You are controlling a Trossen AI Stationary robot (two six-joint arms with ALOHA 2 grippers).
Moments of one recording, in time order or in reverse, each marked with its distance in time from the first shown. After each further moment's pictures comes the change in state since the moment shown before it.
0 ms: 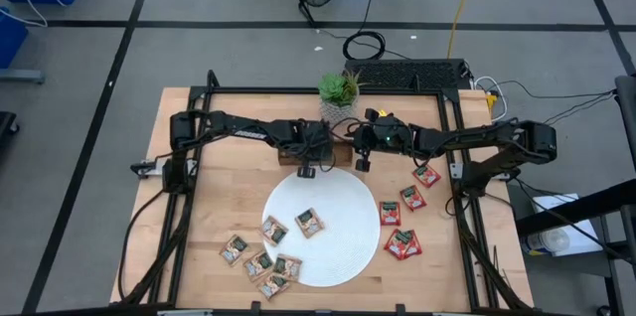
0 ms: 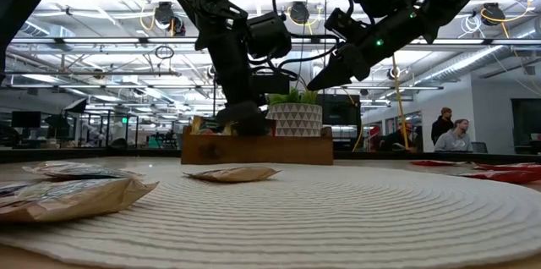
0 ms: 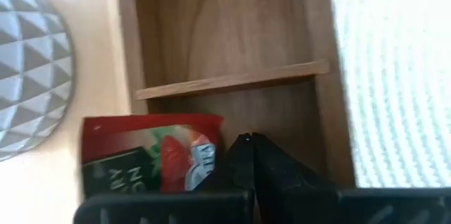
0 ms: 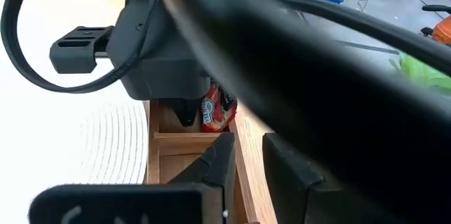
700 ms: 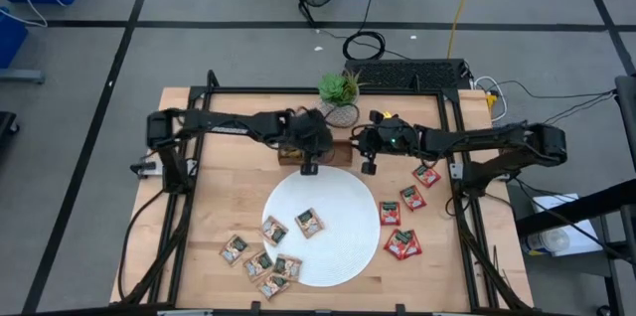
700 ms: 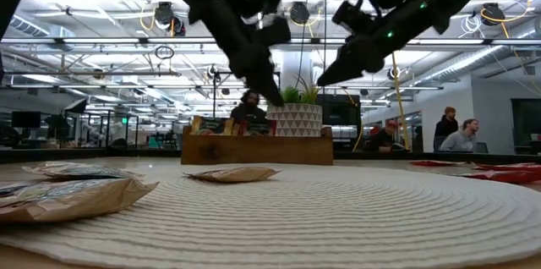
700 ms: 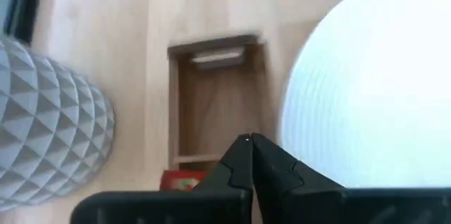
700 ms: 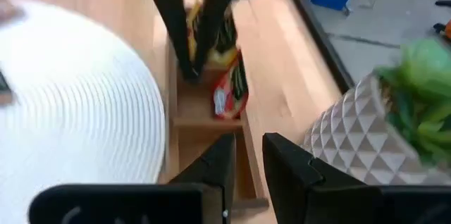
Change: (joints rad) left arm 0.004 -0.187 -0.023 0.061 0.181 -0.087; right arm 0.028 -0.090 -0.001 -0.125 0.002 0.011
